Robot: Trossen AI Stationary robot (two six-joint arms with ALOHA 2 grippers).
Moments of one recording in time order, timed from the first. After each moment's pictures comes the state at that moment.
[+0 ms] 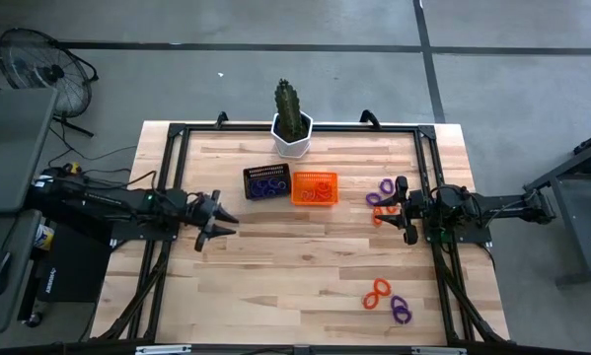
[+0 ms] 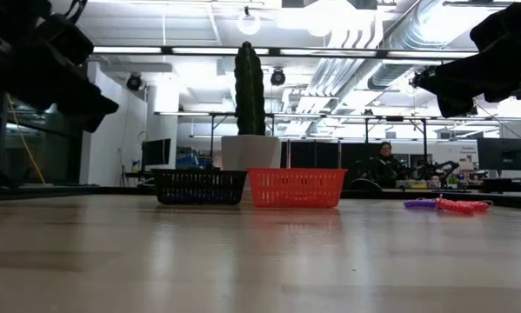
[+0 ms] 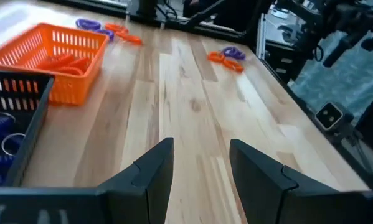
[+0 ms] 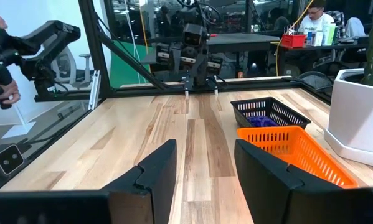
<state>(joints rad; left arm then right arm) -0.15 0.45 0.08 0.15 0.04 -0.23 0.04 0.07 0.01 0.03 0.00 0.08</state>
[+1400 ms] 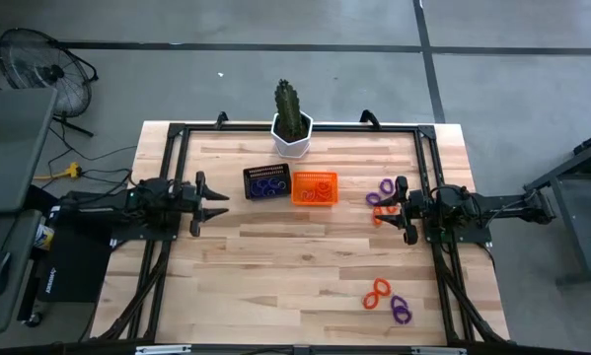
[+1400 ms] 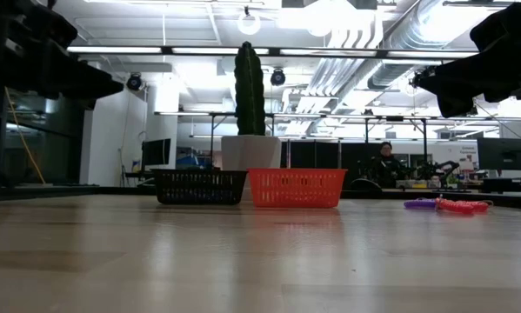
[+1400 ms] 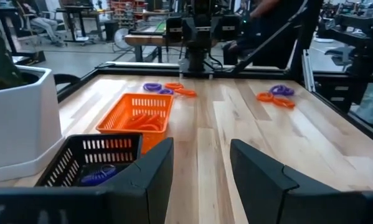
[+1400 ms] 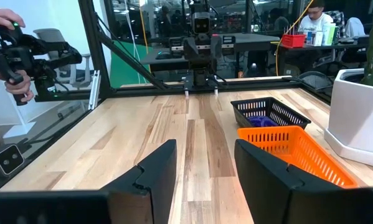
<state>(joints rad) 0.04 0.01 0.07 -0.15 0.02 -0.01 0.04 0.07 0.01 0.03 0.00 0.08</state>
